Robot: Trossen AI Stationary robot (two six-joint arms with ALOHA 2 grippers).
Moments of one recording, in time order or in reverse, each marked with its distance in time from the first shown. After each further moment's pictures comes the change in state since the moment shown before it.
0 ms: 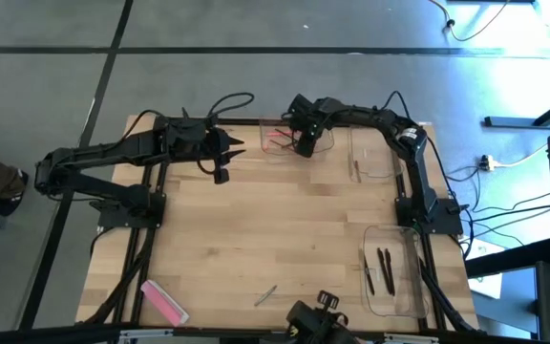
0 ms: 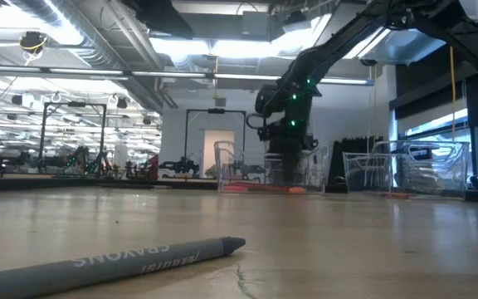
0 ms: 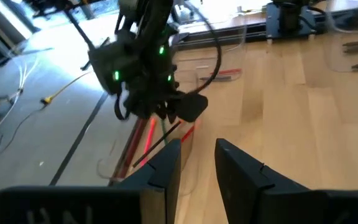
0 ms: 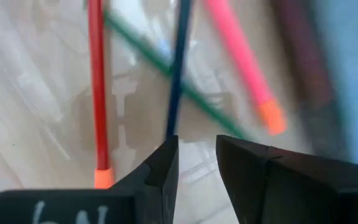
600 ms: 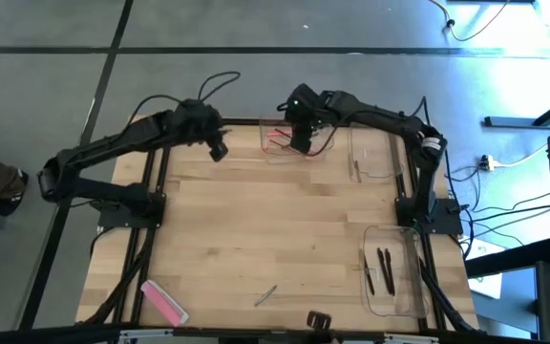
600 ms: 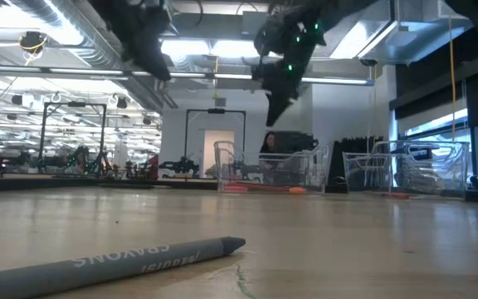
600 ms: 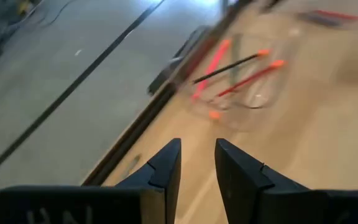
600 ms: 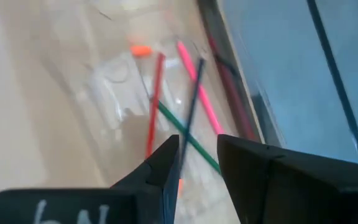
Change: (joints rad) left arm 0.278 0.045 -0.001 -0.189 -0.036 -0.206; right arm 0.123 -0.206 0.095 -0.043 0.042 -0.031
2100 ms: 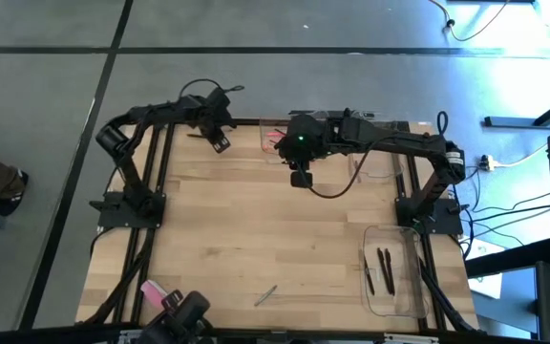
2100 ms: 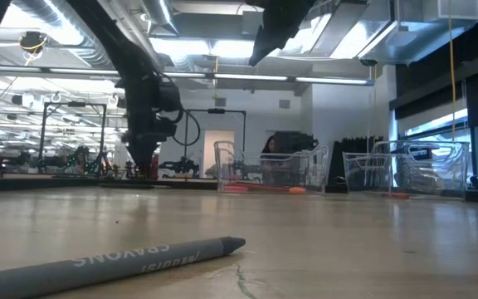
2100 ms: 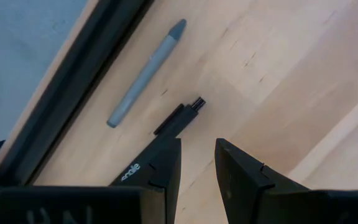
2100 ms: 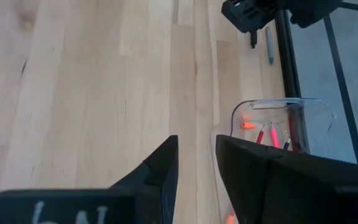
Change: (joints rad) left arm 0.393 0.644 0.082 -0.070 0.151 0.217; right arm 0.324 -0.183 0.000 -0.010 -0.064 0.004
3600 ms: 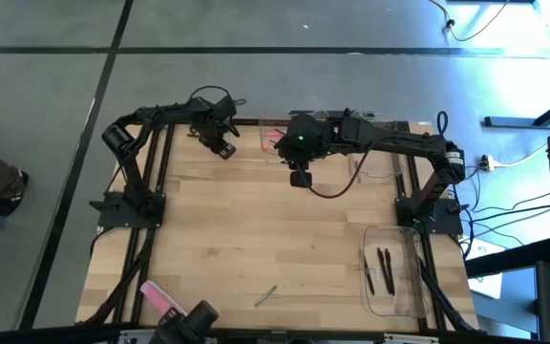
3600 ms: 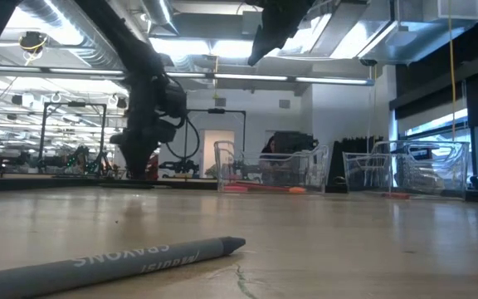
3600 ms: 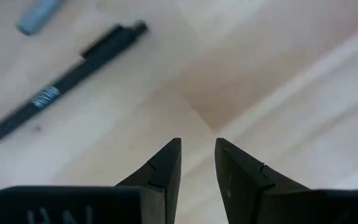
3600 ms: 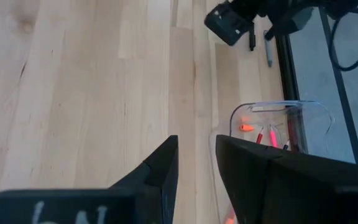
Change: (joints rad) left arm -0.075 0.042 0.051 -0.212 0.060 -0.331; right arm 0.000 0.001 0.000 0.010 0.000 -0.002
